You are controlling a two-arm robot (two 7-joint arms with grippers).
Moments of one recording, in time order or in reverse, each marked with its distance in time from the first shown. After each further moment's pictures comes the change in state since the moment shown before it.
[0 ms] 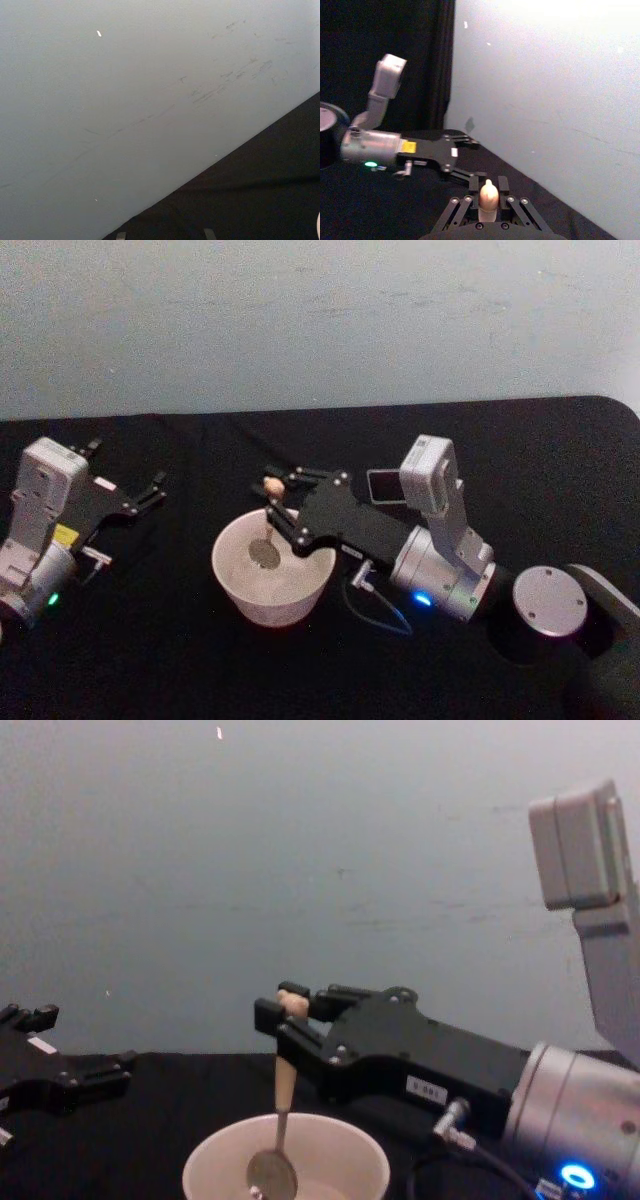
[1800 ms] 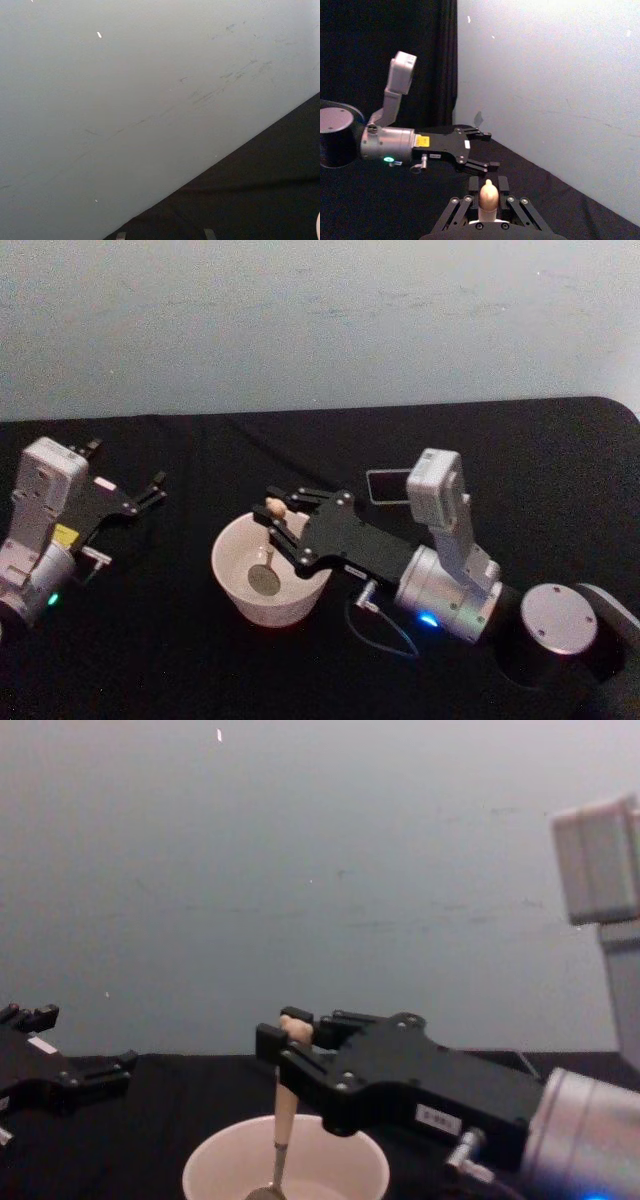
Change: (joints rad) left arm 0.000 0.000 0.000 0.000 0.000 0.000 0.000; right arm -0.060 0.018 0.012 -0.064 0.029 0.060 0.013
